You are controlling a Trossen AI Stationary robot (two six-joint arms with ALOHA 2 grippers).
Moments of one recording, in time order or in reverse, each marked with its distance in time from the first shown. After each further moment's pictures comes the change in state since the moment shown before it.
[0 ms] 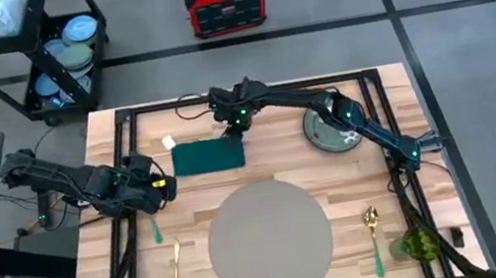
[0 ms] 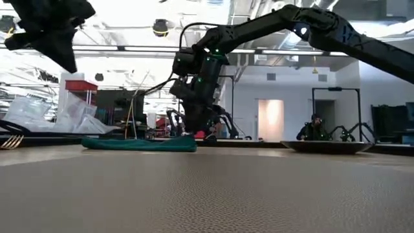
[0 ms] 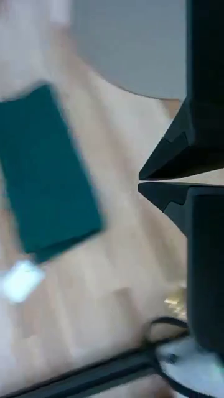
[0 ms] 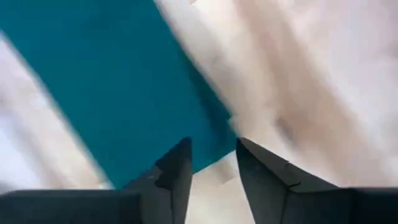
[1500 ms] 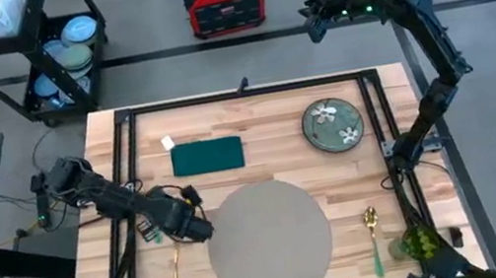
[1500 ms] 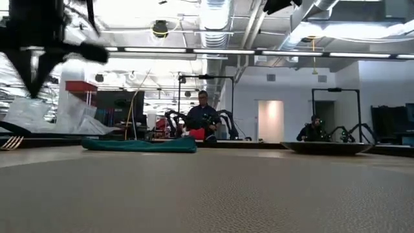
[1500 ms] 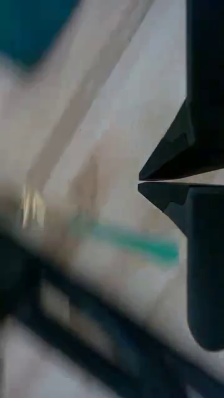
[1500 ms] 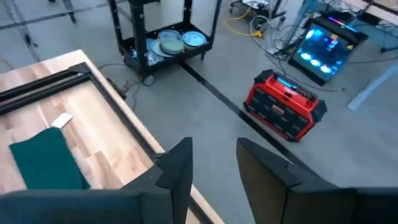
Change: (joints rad) left arm -0.095 0.695 0.226 -0.183 0.417 -1.144; right arm -0.369 -0.848 -0.020 -0.057 0.245 -0.427
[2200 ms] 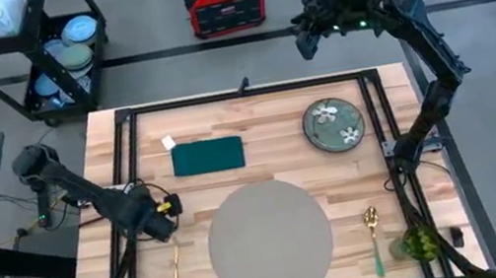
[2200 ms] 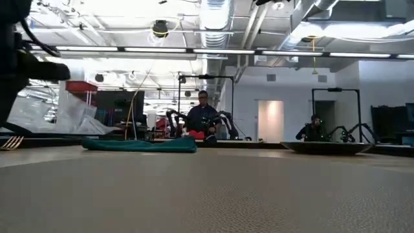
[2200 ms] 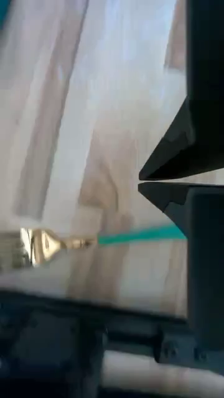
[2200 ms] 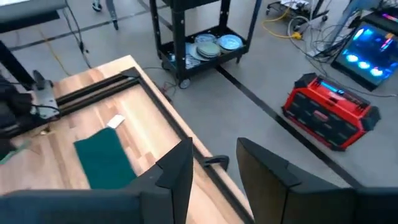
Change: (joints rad) left arm -0.113 -0.477 -0.443 0.318 -0.139 0.266; right arm 0.156 0.000 0.000 0.003 0.004 0.115
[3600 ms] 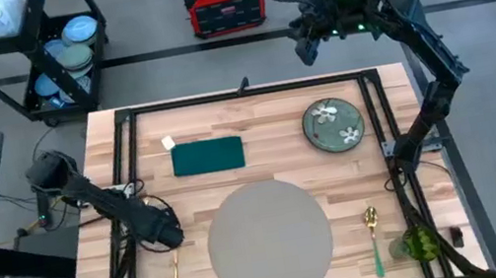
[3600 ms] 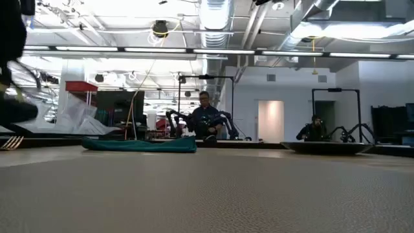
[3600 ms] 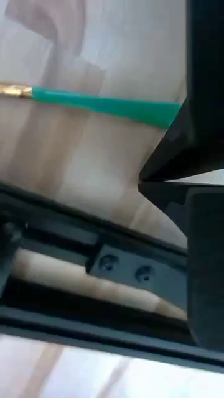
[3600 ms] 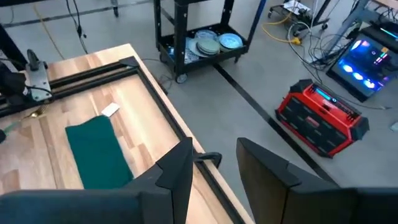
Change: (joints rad) left arm -0.008 0.332 -0.052 0.113 0.395 -0.085; right arm 0.018 0.000 0.000 -0.019 0.022 -0.087
